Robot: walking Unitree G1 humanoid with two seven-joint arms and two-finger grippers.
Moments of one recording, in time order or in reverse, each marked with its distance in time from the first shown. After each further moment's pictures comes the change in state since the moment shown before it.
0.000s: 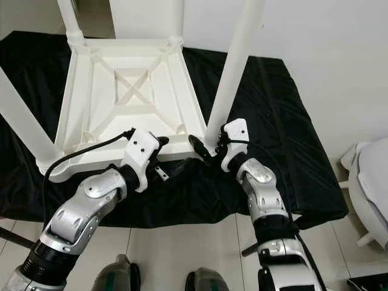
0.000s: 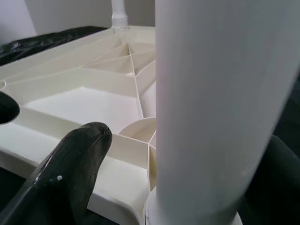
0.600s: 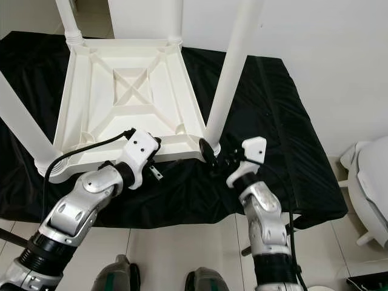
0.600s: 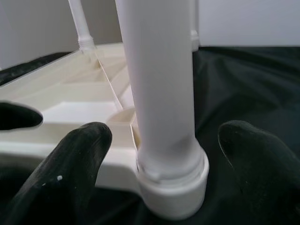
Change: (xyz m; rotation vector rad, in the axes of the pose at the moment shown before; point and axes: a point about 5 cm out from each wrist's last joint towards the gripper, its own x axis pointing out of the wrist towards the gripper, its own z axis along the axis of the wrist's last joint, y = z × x) left arm 0.002 0.024 -0.017 0.124 0.152 0.066; right arm -0.048 0.018 -0.008 0.092 -0.058 -0.179
